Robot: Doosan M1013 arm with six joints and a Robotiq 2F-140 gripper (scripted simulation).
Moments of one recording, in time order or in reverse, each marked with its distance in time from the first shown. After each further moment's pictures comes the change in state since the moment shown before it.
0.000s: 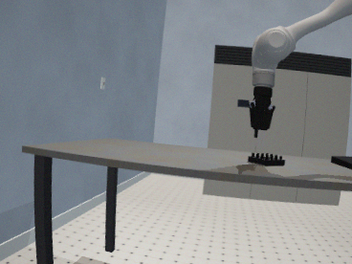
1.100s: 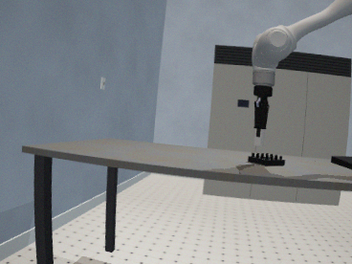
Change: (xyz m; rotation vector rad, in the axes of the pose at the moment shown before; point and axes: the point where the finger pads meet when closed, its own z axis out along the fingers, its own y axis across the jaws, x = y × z) arm 0.000 0.000 -0.004 0.008 -0.008 -0.550
